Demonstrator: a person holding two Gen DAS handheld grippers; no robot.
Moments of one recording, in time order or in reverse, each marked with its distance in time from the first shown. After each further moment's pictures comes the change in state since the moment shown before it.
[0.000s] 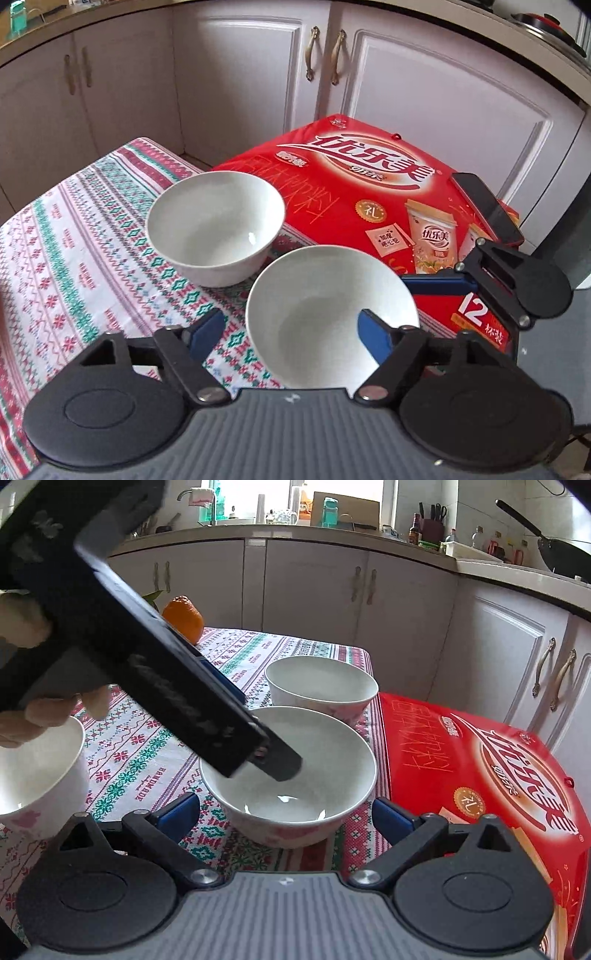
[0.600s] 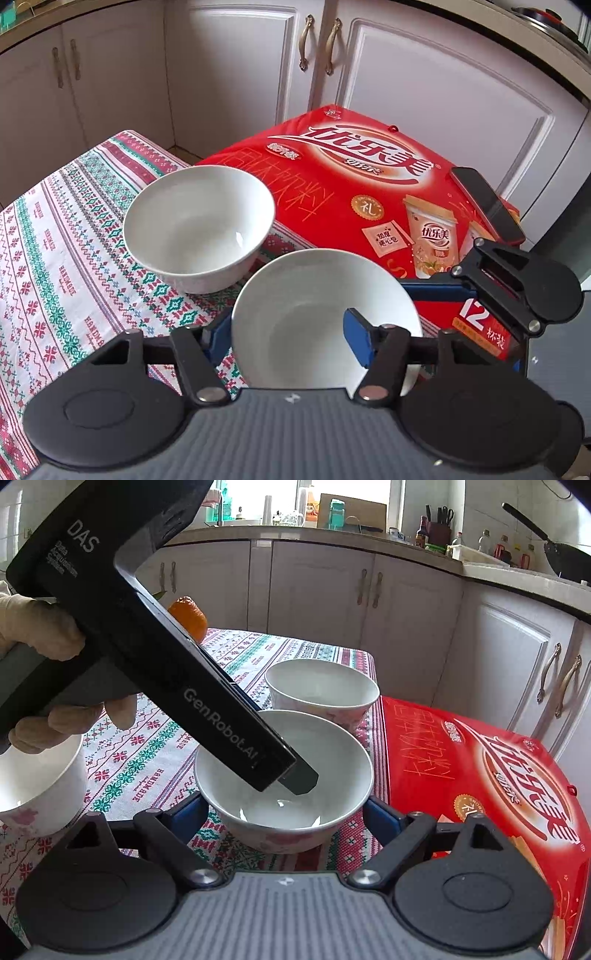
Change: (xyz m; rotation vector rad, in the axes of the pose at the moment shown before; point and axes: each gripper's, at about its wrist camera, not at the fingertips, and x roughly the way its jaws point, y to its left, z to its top) left arm 0.017 0.000 0.008 0.002 0.020 -0.021; right arm -0.002 -0.004 0.001 -0.013 0.005 0.017
